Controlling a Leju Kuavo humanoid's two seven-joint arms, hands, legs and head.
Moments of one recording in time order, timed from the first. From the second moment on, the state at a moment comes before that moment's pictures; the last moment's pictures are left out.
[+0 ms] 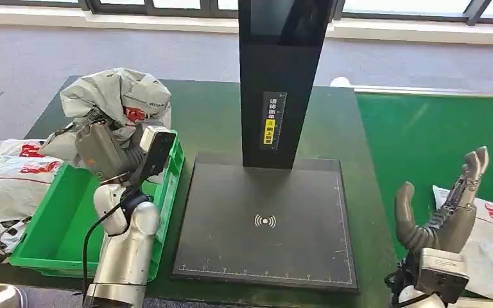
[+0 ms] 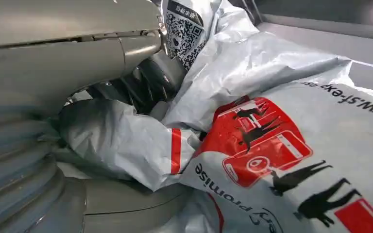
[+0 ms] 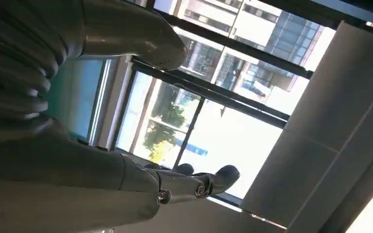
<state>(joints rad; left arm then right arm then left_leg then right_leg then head) -0.36 -0.34 0.10 -1.34 -1.34 0.70 -0.22 0.06 0.25 -0.22 -1.89 0.34 -0.16 -0.67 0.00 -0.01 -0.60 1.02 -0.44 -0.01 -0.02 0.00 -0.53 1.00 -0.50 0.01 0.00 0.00</state>
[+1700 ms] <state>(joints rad) -0.32 -0.29 0.16 -1.21 -1.46 0.64 0.10 0.05 0.25 -0.22 -1.84 0.40 -0.14 -0.64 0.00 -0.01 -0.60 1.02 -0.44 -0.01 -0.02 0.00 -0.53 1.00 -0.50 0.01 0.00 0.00</state>
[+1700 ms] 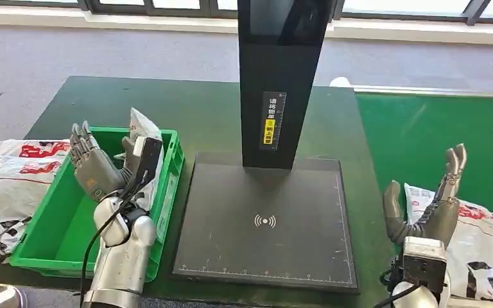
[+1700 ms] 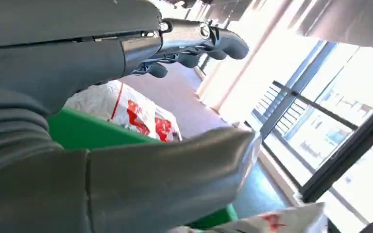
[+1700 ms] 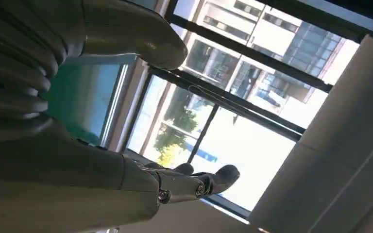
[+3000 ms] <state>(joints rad) -0.18 -0.28 0.00 -1.61 0.12 0.04 -0.55 -0.08 0.19 -0.41 -1.50 1.39 -0.60 0.05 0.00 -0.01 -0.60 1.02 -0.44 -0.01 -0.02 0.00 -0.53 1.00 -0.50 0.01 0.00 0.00</state>
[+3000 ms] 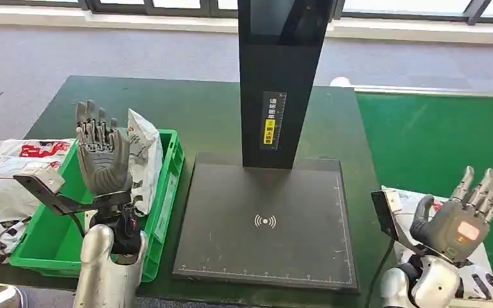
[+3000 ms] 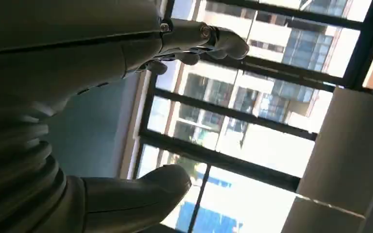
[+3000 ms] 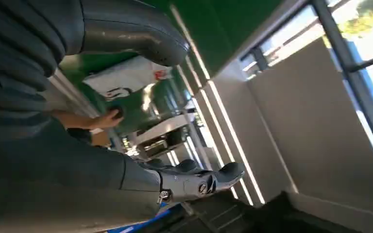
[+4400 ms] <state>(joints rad) -0.15 -0.28 -0.05 -1.64 0.20 0.00 -0.54 -0.21 0.08 -0.58 -1.04 1.11 -0.40 0.02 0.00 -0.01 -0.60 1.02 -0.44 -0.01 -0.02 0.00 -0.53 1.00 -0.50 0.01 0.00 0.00</state>
